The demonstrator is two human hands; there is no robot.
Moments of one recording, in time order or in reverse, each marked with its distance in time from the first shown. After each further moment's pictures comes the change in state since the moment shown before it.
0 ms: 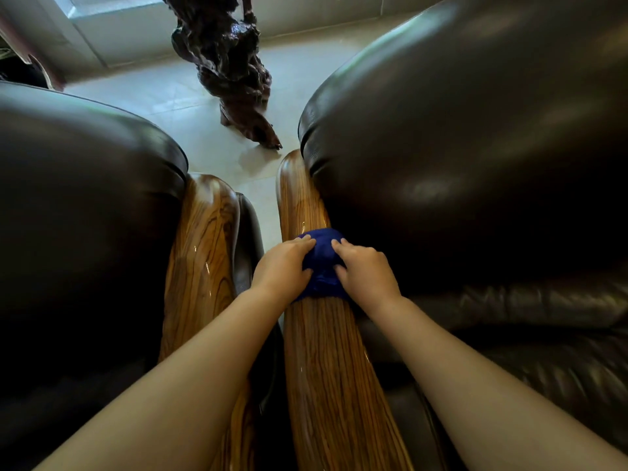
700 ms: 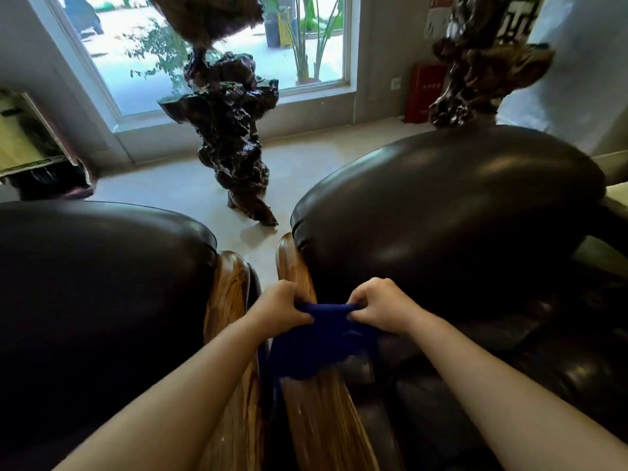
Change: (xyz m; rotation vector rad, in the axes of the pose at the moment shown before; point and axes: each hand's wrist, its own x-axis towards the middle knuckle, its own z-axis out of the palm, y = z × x) left_hand -0.108 0.115 -0.166 -0.211 -0.227 0.050; right_hand -0.106 -0.037 -0.199 0.214 -0.229 -0.020
